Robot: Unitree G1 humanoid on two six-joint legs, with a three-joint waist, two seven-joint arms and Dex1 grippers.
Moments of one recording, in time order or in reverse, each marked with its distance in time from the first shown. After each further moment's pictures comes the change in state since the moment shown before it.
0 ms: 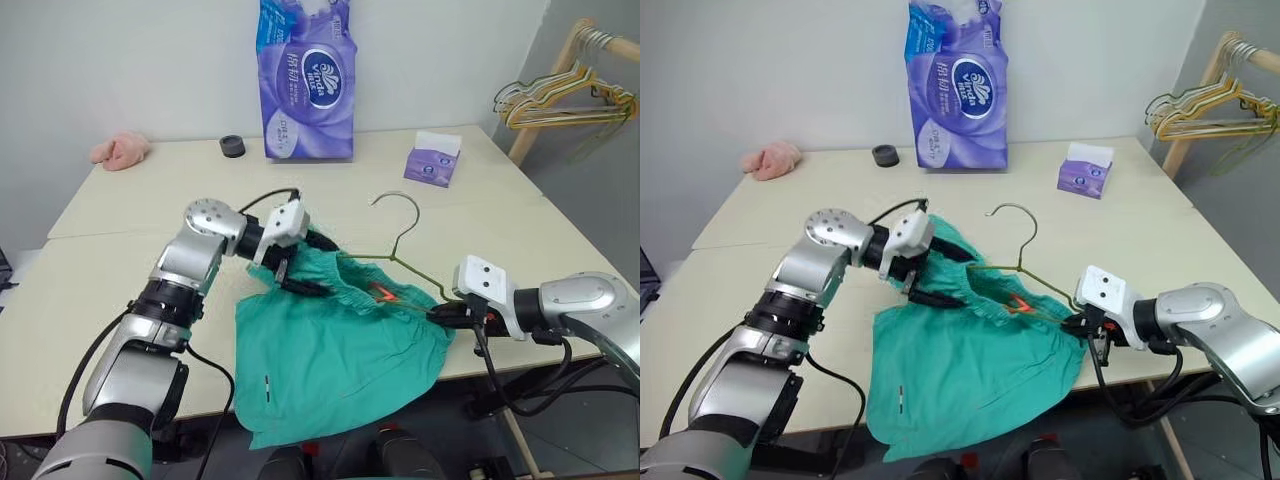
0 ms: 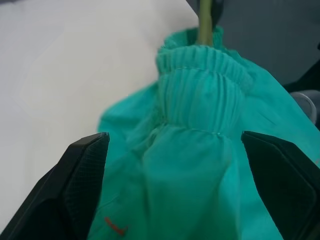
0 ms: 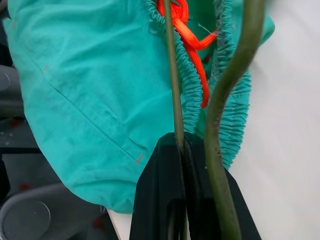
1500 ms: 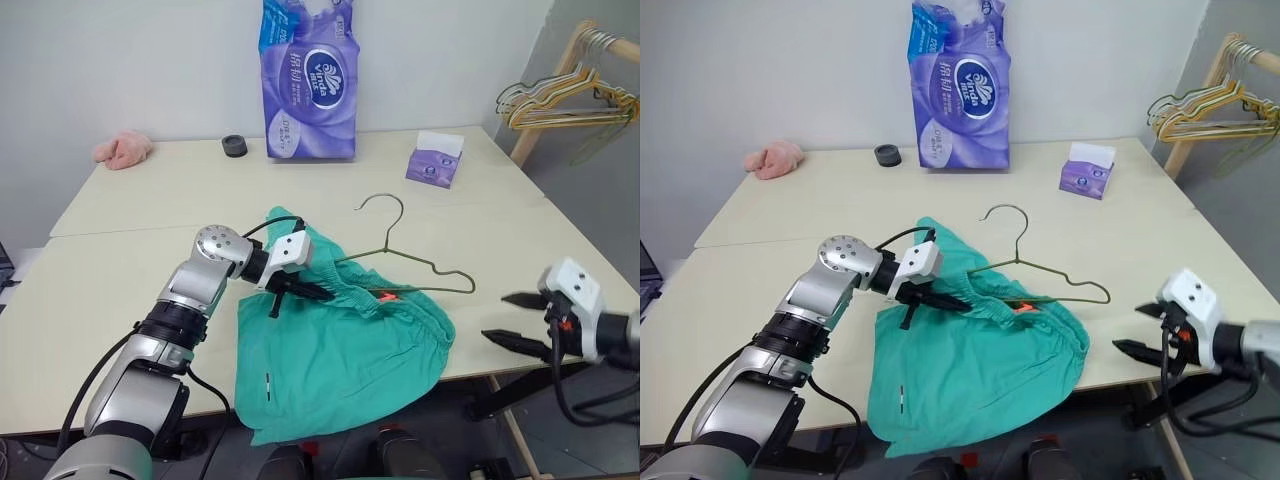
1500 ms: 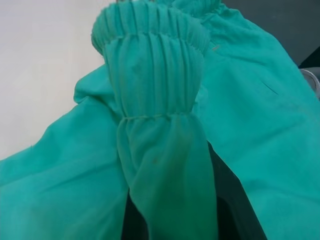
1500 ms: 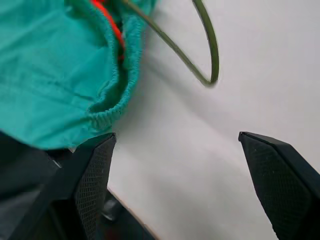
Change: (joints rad) left arm 0.073 -0.019 -0.011 0.000 0.079 -0.036 0.058; right arm 0.472 0.164 -0.519 0.004 0.062 0.108 -0.032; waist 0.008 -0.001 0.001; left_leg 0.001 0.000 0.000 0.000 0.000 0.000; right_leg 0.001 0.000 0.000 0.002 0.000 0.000
